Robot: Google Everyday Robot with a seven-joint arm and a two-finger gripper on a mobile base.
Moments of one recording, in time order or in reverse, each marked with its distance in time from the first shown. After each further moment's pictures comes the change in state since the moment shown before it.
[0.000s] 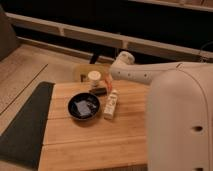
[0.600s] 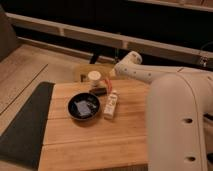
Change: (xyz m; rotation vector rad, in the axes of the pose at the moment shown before) arm -0.017 -0.018 0.020 -0.037 -0.068 0.020
